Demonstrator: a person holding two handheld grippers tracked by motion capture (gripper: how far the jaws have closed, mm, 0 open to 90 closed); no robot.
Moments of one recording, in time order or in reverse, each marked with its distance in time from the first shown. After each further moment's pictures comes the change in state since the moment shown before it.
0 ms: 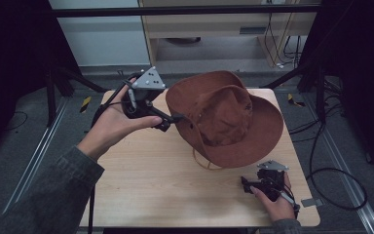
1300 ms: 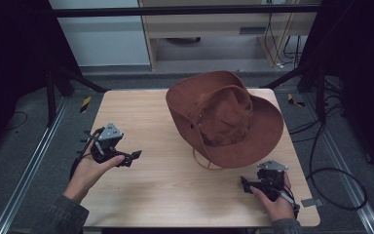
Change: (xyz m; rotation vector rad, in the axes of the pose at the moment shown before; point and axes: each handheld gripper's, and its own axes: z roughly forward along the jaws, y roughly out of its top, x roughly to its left) left arm 0.016 -0.219 0.015 0.141 0.164 -0.293; right arm 0.000 0.000 0.000 0.003 0.000 0.001
